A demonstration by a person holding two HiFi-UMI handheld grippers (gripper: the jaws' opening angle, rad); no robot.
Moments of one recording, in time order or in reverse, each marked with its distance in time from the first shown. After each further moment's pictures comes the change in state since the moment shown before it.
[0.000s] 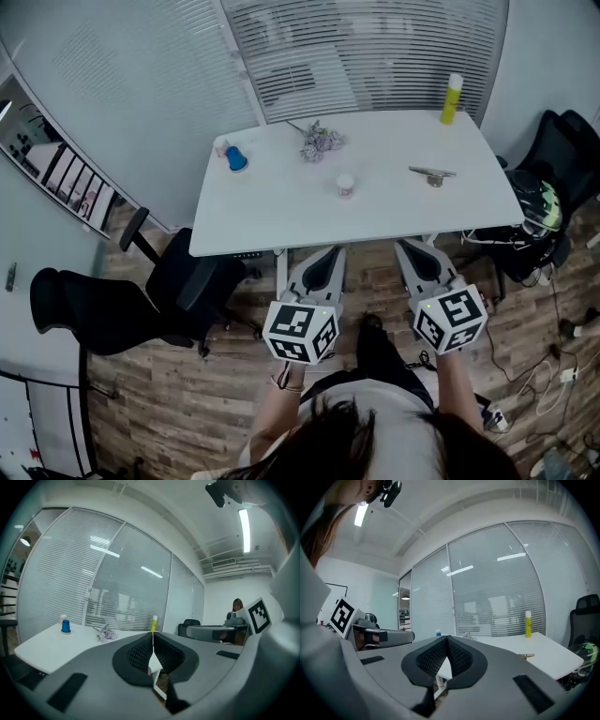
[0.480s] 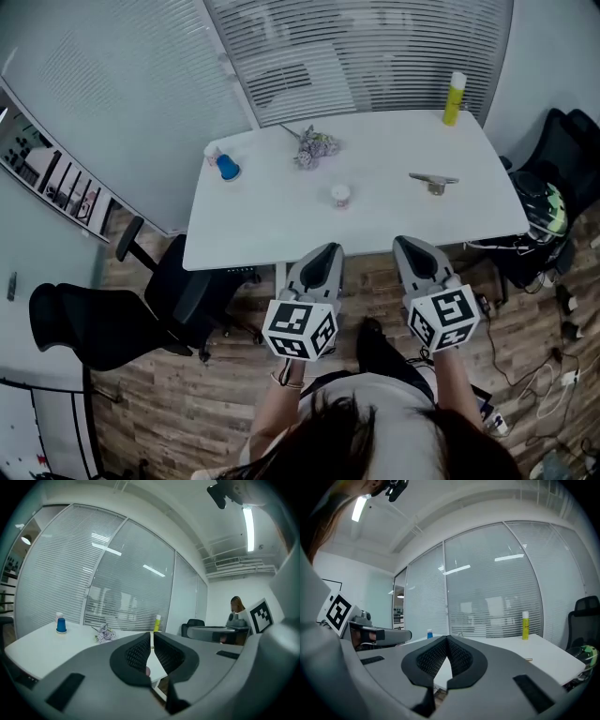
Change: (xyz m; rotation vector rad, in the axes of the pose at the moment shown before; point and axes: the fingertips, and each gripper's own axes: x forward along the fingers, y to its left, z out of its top) left arm 0.064 0.025 -0.004 -0.014 0.007 0.020; right arm 0.046 -0.053 -0.005 -0.015 0.001 -0.050
